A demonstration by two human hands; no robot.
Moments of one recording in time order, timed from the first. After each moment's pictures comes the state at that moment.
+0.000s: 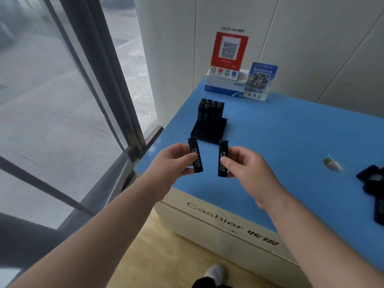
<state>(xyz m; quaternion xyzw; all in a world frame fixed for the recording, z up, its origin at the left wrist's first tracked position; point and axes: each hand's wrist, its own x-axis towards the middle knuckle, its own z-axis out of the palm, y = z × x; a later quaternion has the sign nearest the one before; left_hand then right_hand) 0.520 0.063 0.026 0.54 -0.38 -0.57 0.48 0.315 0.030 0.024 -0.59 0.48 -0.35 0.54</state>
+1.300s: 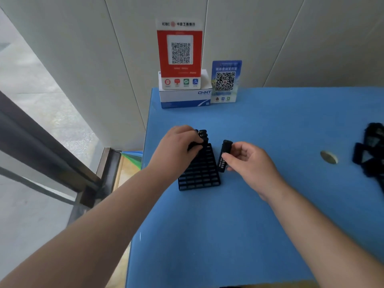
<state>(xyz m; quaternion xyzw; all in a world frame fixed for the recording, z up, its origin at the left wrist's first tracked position) 0.548 -0.195 0.001 0.43 -0.85 -0.15 0.28 0.353 -0.113 0.000 -0.46 0.65 -0.44 0.41</state>
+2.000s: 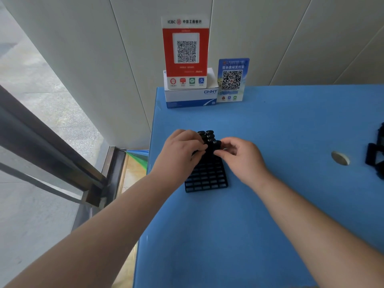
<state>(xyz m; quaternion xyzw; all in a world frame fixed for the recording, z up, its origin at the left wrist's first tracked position) 0.559 -0.194 -0.015 0.39 -0.86 -0.09 0.31 0.369 -0.155 -0.025 -0.55 0.66 -0.39 0.32</state>
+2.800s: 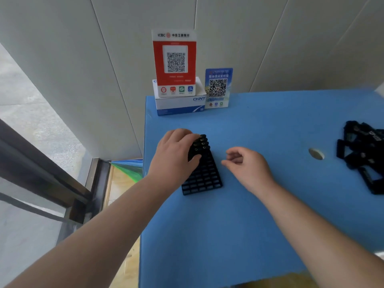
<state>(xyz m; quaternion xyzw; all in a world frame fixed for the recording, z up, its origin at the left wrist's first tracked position) 0.565 -0.190 -0.001 0.43 -0.85 -0.11 0.27 0.358 -0.124 -0.024 -0.51 0.75 -0.35 0.23</state>
